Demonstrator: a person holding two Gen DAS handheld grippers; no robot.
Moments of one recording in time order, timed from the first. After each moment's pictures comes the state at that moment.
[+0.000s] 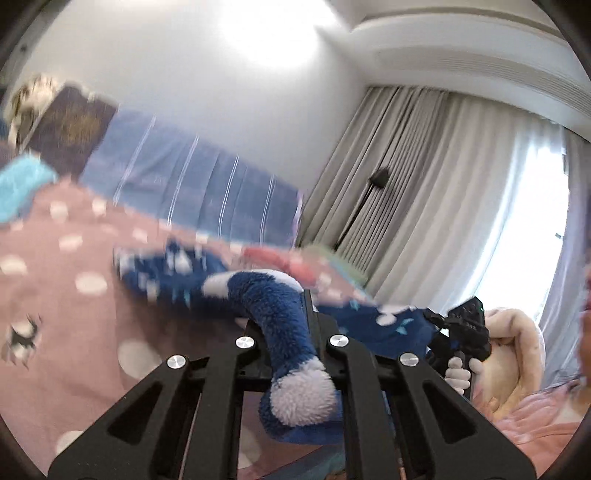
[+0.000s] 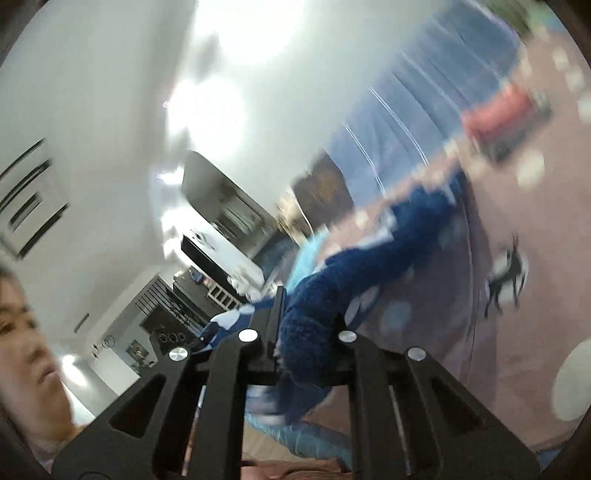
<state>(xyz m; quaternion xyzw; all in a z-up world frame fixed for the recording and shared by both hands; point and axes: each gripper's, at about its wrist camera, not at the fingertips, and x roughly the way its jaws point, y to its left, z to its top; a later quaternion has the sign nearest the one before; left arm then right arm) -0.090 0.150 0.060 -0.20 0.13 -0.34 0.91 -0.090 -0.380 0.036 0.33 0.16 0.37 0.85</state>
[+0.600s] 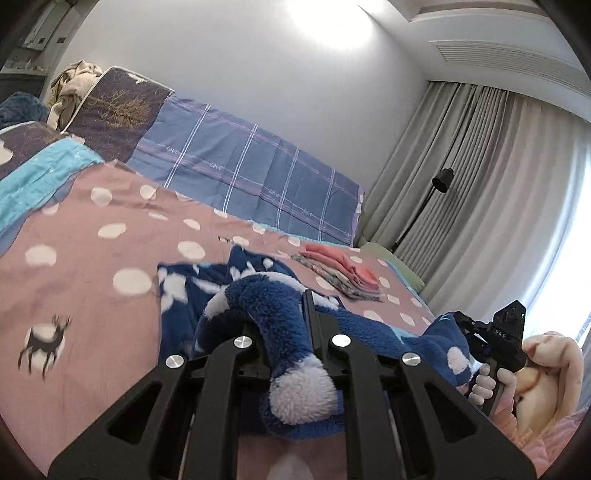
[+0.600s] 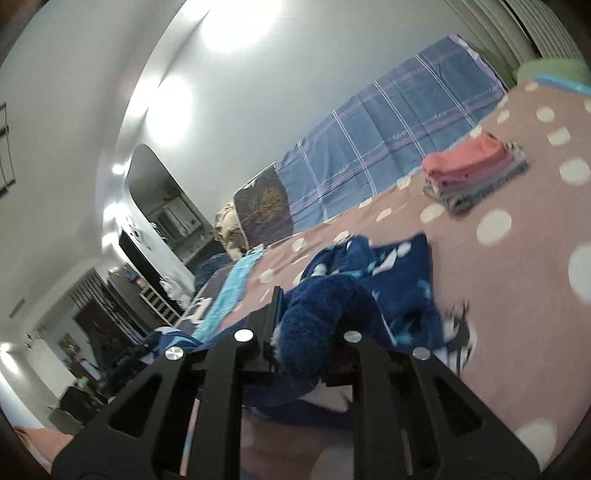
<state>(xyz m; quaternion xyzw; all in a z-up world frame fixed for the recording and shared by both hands) 0.014 0.153 0.036 -0.21 0.20 -0.23 0.93 0.040 -0.358 0.029 0.28 0.20 0.26 0.90</state>
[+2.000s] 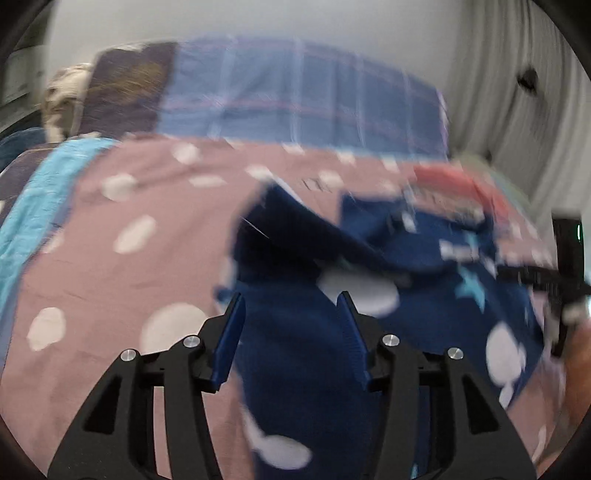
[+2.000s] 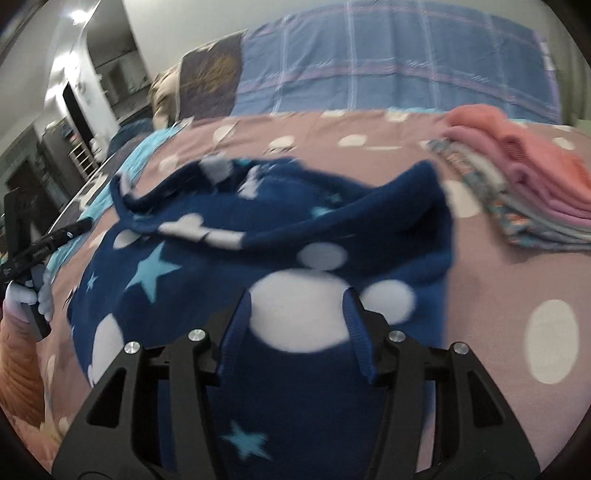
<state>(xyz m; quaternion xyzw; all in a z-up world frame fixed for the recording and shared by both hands) 0.252 0.124 -0.051 -0.01 0.38 -0.13 0.91 0.290 -0.263 -0.062 0.03 0.40 0.23 0.89</state>
